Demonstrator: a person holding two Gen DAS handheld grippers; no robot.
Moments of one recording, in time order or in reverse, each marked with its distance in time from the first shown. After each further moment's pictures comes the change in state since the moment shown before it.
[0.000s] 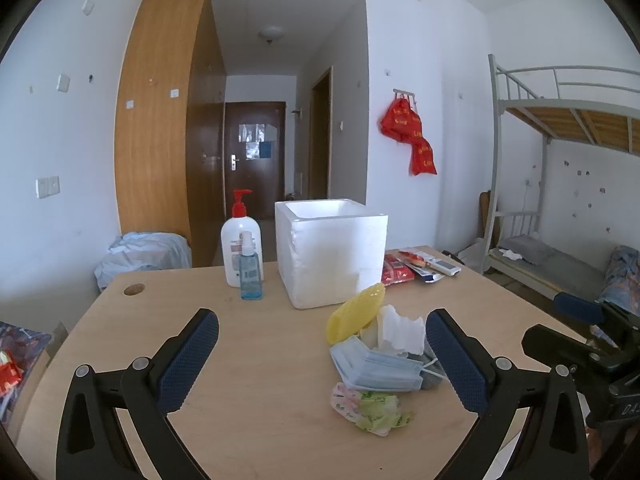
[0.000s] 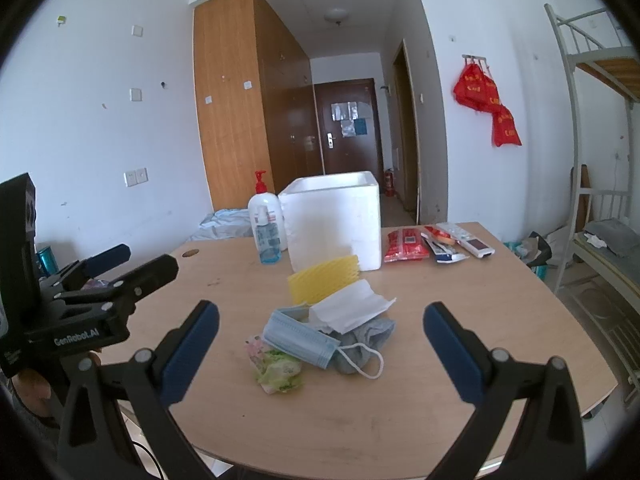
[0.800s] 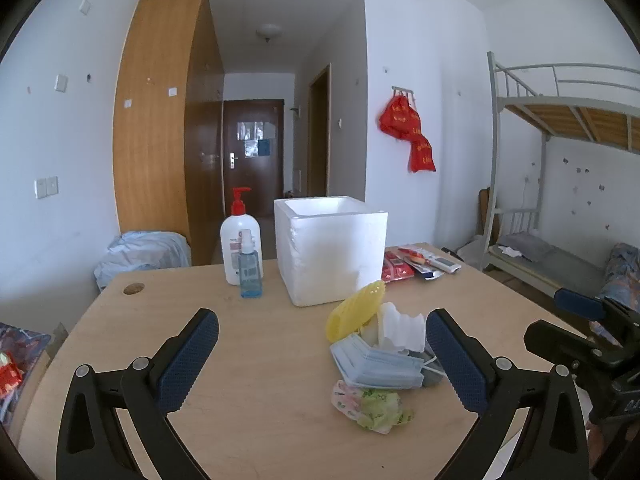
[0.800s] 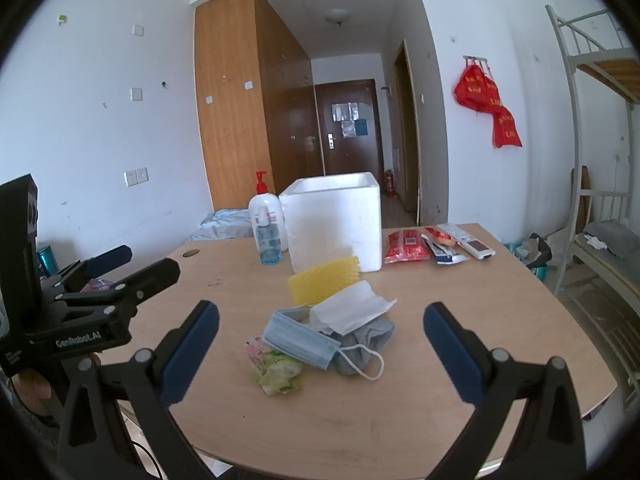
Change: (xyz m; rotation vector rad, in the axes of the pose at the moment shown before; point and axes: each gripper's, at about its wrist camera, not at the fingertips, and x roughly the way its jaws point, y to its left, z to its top) left arm 0.002 -0.002 -0.003 0.008 0.003 0.002; right arm 0.001 0.000 0.001 -0.001 -0.002 -0.003
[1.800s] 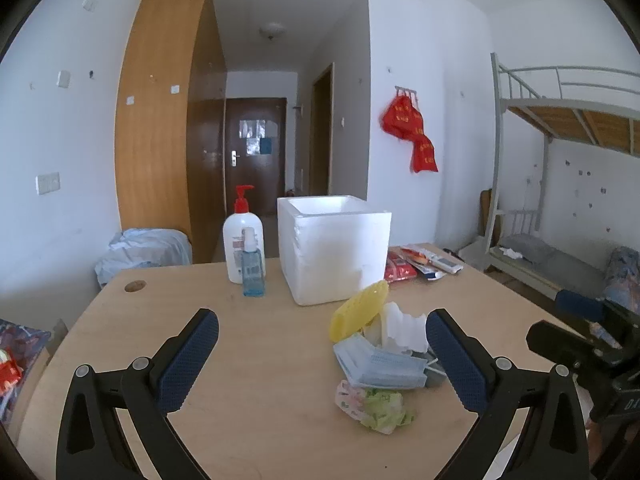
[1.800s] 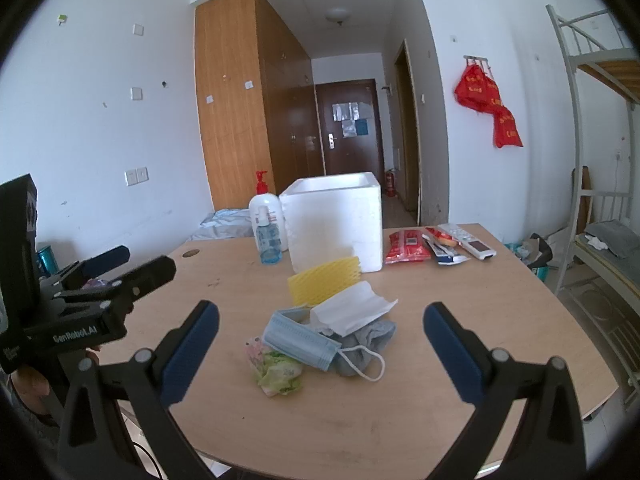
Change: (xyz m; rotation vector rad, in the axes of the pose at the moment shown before) left arm 0.001 -0.001 0.001 -0.004 0.008 0.003; right arm 0.003 0.000 0.000 -0.001 0.001 0.002
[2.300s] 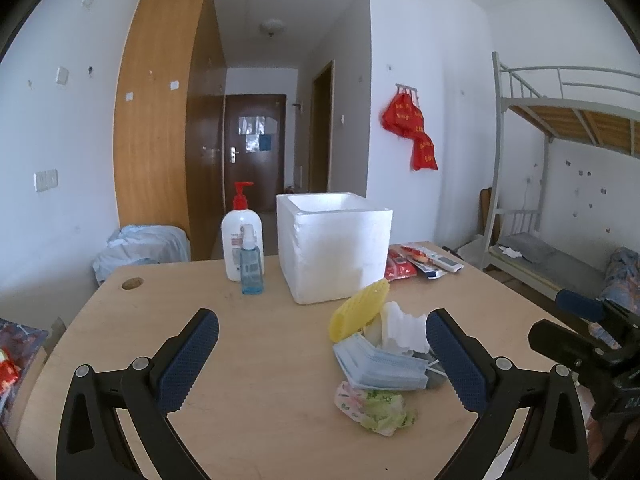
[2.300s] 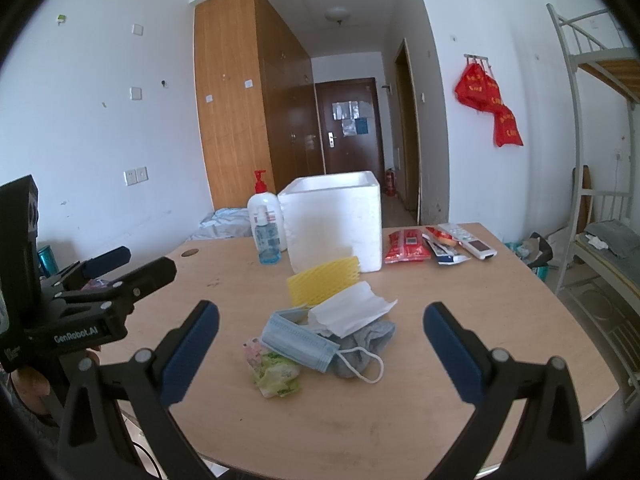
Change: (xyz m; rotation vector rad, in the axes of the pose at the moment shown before) left arm 0.005 0.002 0.000 -0.004 0.013 -0.007; right arm 0.001 -0.001 0.000 0.002 0.002 0.000
